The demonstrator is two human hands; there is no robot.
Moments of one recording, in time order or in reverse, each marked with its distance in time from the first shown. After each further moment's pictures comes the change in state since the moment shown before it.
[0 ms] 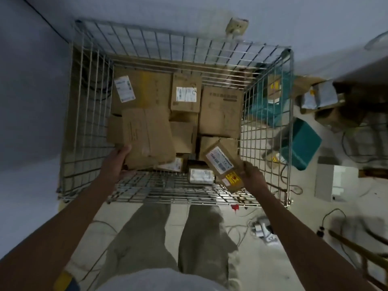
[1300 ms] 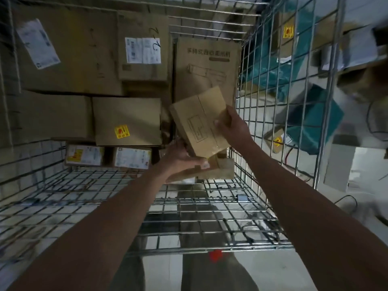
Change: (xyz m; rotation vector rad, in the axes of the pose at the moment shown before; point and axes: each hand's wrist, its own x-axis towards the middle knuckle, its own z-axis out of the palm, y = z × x) left_hand 0.162 -0.142 0.324 0.933 -0.544 0.265; right_hand 0.236 0.031 0.038 0.388 -0.025 -0.125
